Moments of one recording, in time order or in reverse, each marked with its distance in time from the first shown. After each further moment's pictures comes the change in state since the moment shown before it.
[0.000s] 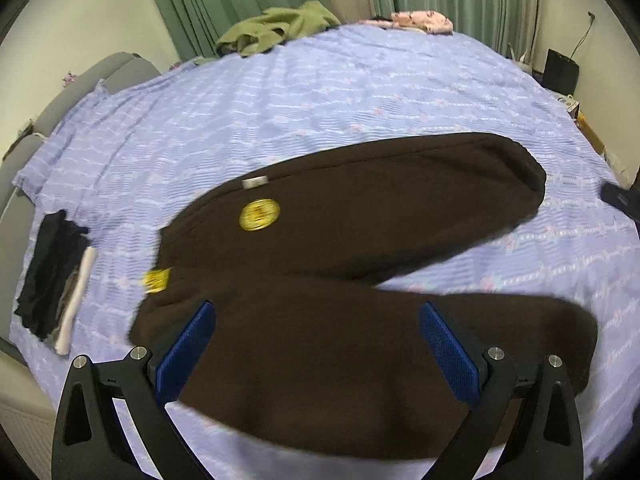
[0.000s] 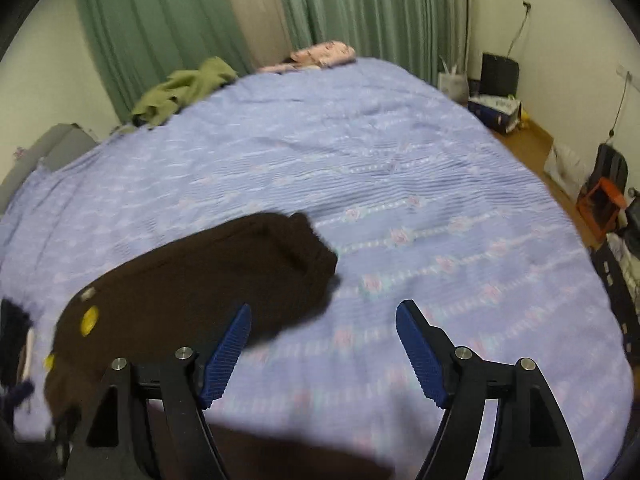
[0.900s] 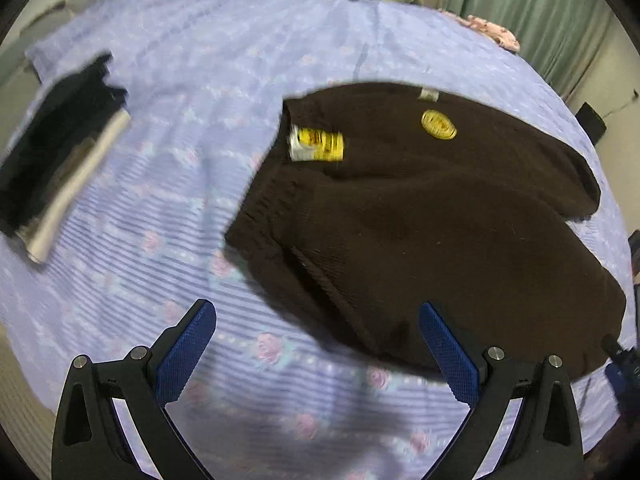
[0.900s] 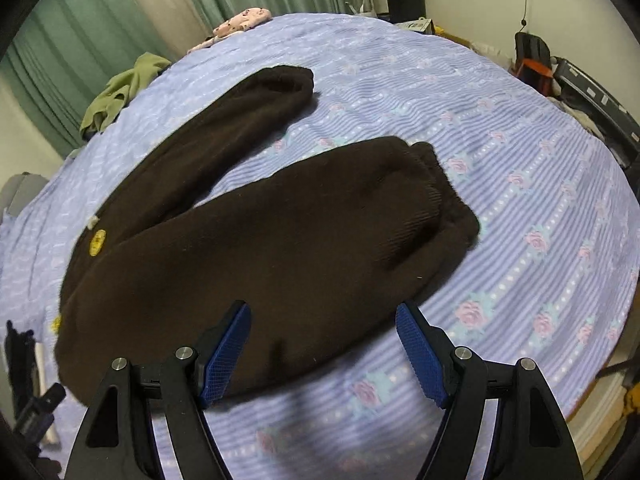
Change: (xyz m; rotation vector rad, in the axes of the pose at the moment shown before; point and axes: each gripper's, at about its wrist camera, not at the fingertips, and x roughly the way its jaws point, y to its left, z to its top) left arm 0.075 0.186 -0.096 -0.268 0.166 -0.140; right arm -0.037 0.077 -0.189 0.337 0.113 -0.161
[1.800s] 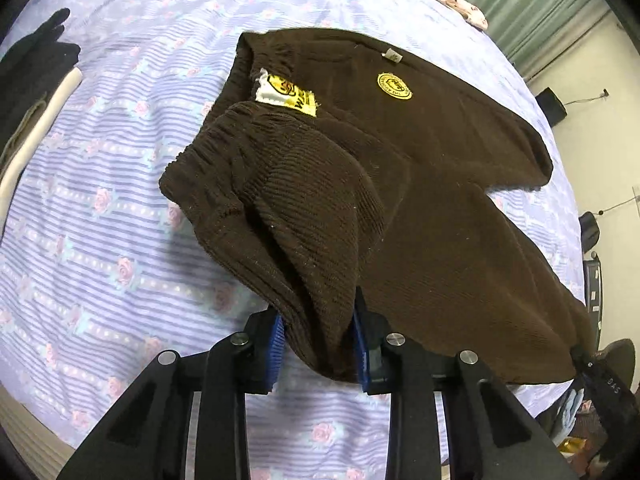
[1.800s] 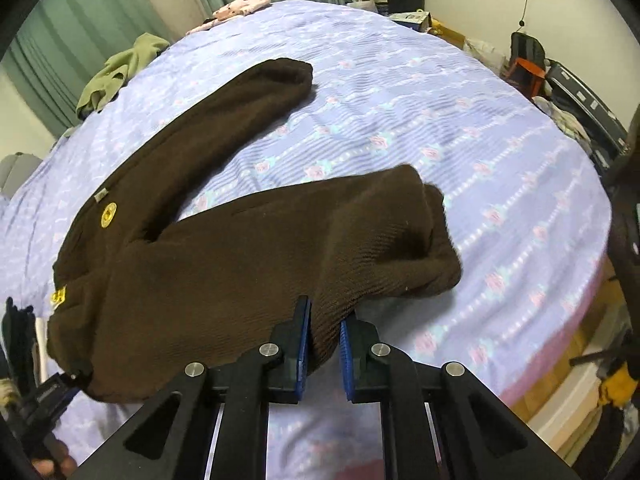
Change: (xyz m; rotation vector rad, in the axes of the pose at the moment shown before) left arm -0.018 0.001 0.001 0.019 0.153 -0.207; right arm -0.070 0.009 -0.018 -0.036 0.079 -0.058
